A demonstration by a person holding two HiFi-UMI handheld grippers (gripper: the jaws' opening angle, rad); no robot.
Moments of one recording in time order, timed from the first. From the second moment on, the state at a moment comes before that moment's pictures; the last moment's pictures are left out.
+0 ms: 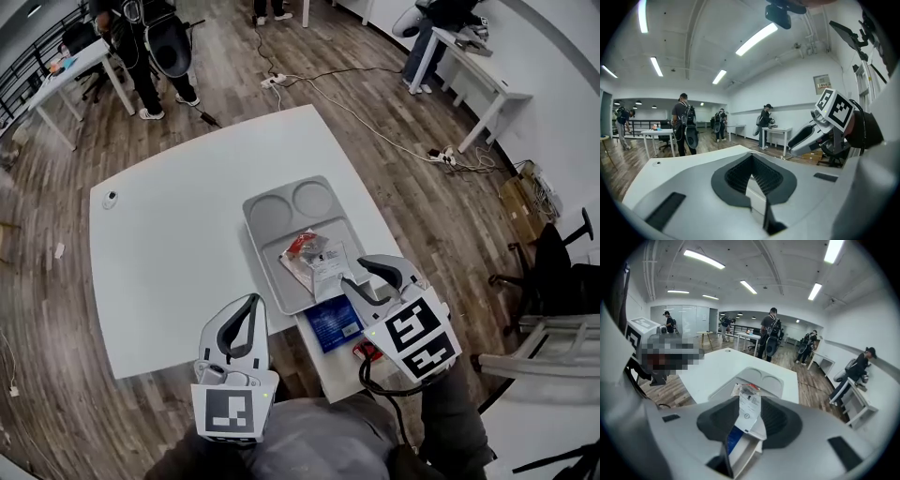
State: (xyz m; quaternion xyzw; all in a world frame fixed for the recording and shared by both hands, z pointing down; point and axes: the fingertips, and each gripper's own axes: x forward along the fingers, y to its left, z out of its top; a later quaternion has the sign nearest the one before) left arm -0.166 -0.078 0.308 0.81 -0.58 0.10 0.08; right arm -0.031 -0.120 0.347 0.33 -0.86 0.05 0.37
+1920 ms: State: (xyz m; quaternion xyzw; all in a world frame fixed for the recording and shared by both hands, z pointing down) left arm -0.146 -0.109 0.338 0.84 -0.51 0.13 0.10; right arm -0.034 -0.076 0.495 0.38 -0.79 0.30 0.38
